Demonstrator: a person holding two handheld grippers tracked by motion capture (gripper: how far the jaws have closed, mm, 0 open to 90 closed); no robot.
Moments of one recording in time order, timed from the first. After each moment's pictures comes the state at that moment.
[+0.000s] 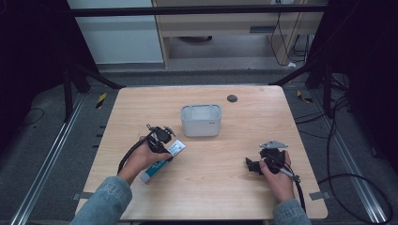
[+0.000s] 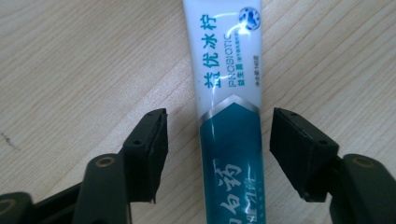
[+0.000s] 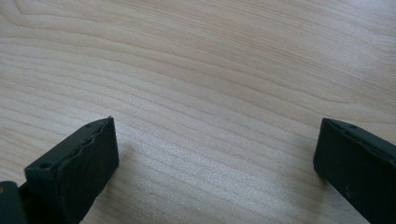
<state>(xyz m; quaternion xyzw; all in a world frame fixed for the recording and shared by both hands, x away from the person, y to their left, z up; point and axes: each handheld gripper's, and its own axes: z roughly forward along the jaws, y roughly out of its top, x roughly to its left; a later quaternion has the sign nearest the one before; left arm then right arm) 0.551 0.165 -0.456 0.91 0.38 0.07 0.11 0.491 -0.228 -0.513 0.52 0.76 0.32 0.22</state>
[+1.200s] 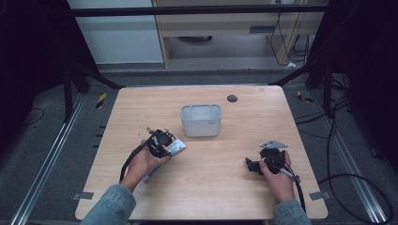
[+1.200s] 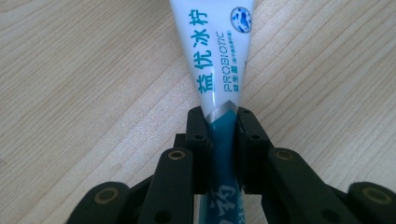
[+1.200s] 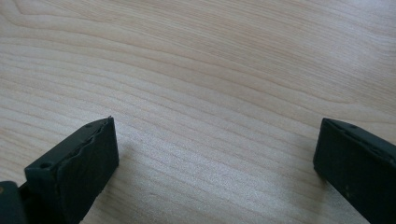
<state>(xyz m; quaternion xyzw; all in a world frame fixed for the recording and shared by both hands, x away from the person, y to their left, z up) 0.540 0.163 -0.460 0.91 0.37 0.09 0.14 0.491 -0.228 -0.513 0.52 0.76 0.32 0.22</state>
